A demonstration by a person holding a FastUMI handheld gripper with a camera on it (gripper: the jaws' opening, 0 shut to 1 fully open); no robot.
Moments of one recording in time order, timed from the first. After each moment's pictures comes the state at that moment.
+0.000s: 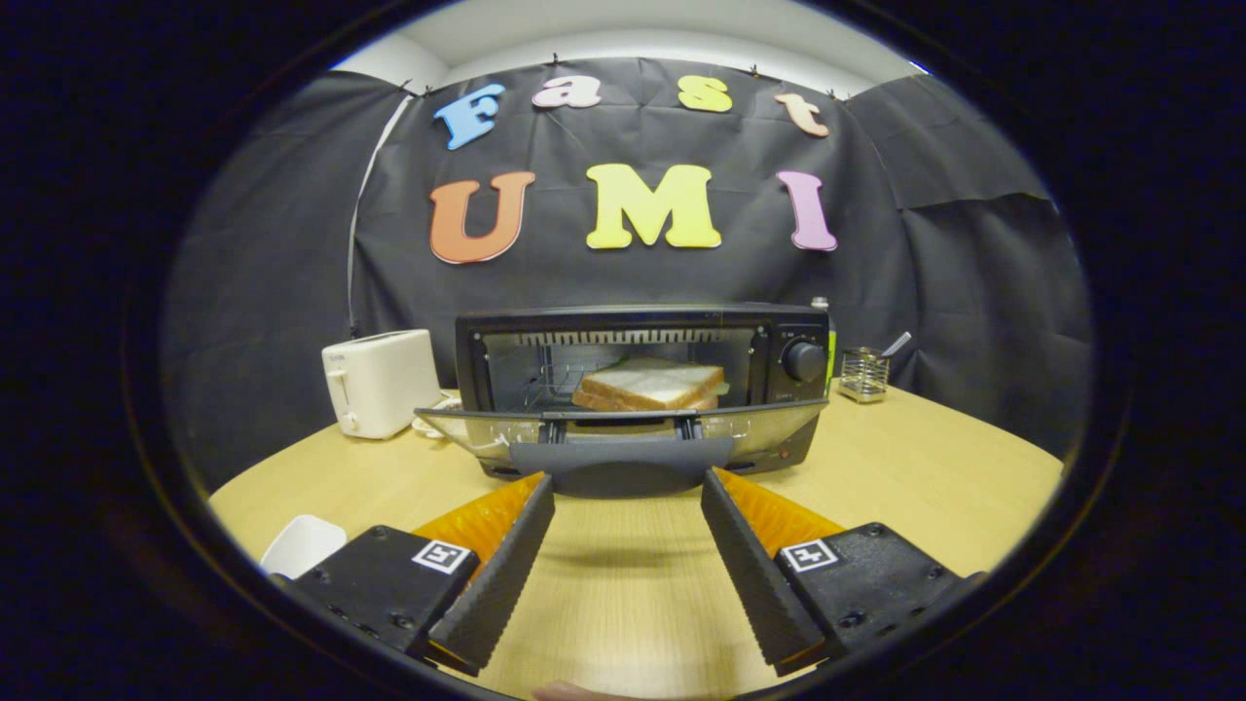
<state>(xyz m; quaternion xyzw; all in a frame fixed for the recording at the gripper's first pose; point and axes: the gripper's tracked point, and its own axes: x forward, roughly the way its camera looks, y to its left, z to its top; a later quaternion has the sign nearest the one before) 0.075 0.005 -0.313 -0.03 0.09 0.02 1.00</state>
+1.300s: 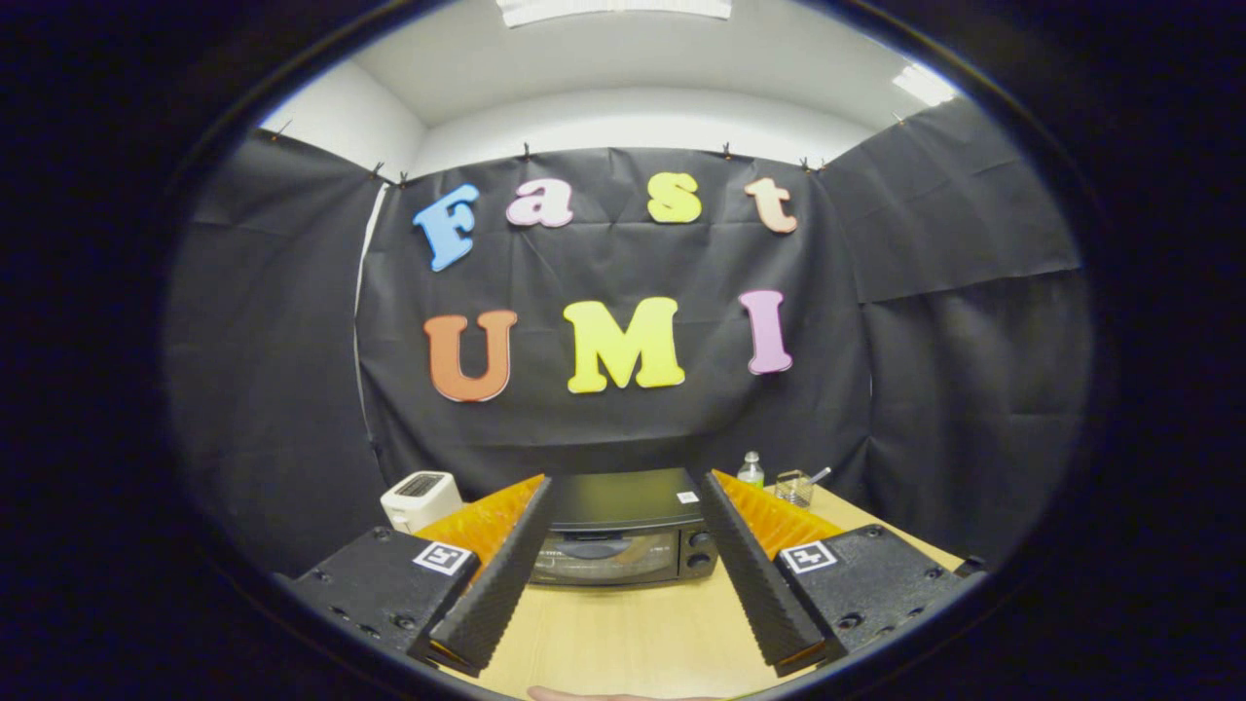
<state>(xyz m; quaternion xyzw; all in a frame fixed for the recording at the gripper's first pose) -0.079 -0.031 -0.015 0.00 0.00 -0.01 1.00</state>
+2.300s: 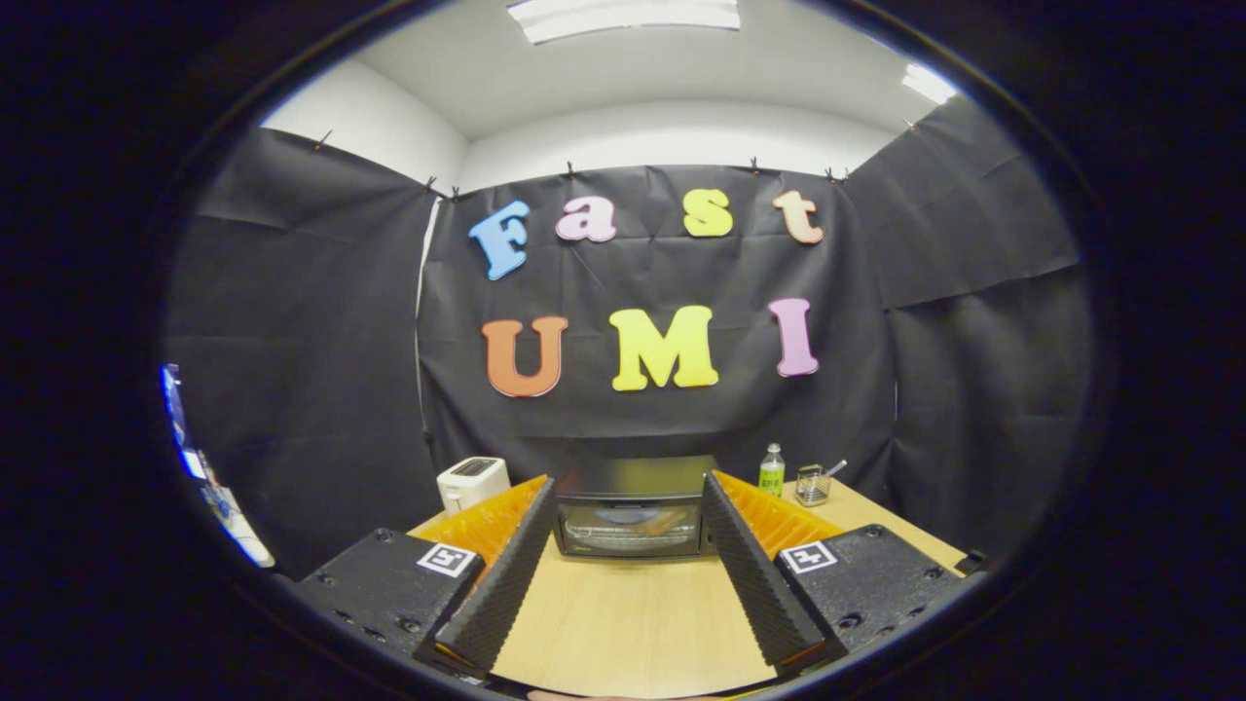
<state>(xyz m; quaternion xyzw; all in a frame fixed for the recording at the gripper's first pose) -0.161 -0.013 -0.054 -0.02 -0.01 0.08 1.00</state>
